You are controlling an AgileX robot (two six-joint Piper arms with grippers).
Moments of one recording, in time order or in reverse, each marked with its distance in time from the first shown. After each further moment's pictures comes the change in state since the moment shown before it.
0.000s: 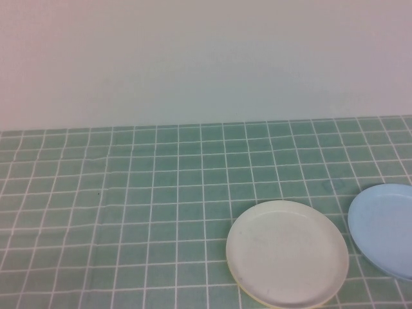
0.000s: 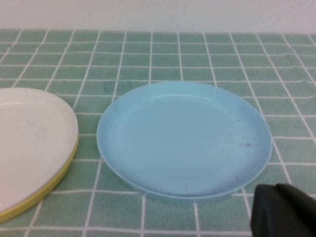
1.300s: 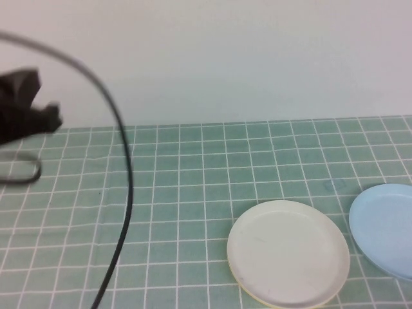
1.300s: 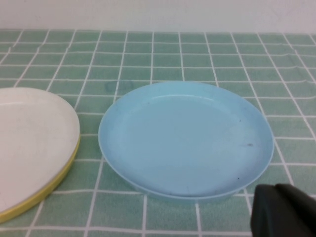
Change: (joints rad) right arm 0.000 0.000 0.000 0.000 0.000 0.000; left arm -0.301 1.030 -0.832 -0.160 0.044 0.496
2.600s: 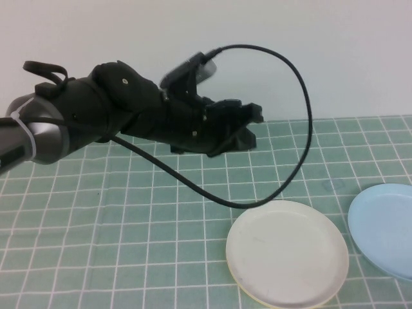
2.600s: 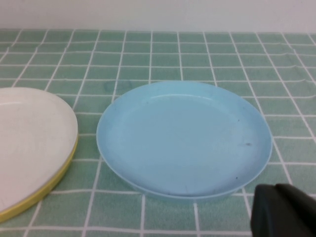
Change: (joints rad) right arm 0.000 0.000 0.000 0.000 0.000 0.000; left arm -0.278 0.789 -0.574 -0.515 0.548 -0.102
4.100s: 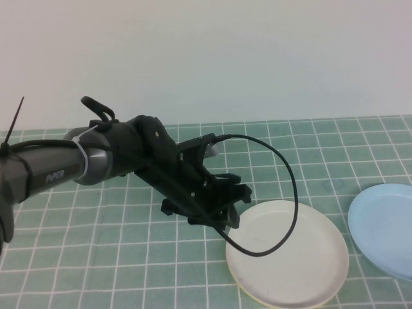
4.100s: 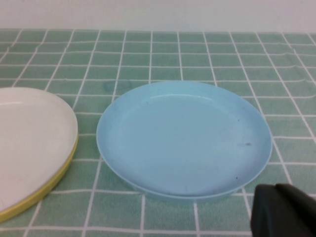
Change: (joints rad) right arm 0.000 0.000 0.000 0.000 0.000 0.000; left arm 0.000 0.192 0.049 0.222 0.113 -0.067
